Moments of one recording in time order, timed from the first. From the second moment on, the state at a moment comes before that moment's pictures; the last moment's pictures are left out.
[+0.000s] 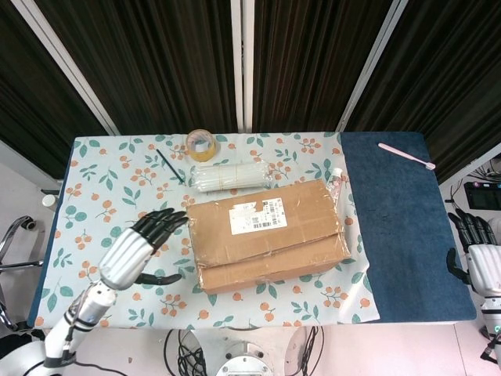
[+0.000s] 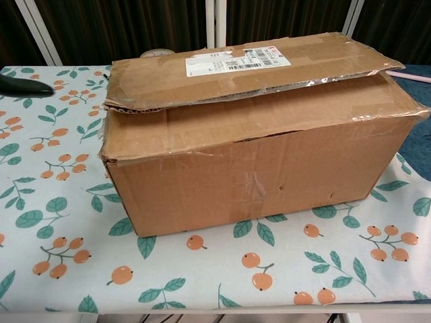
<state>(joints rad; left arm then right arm) -0.45 -1.24 -0.11 -1.82 1.81 1.32 0.03 0.13 -1.29 0.06 -1.08 -1.52 1.45 0.43</state>
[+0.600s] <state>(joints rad) -0.70 -1.49 -0.24 -1.74 1.62 1.07 0.16 0.14 -1.28 0.07 -1.07 -1.51 1.44 0.45</state>
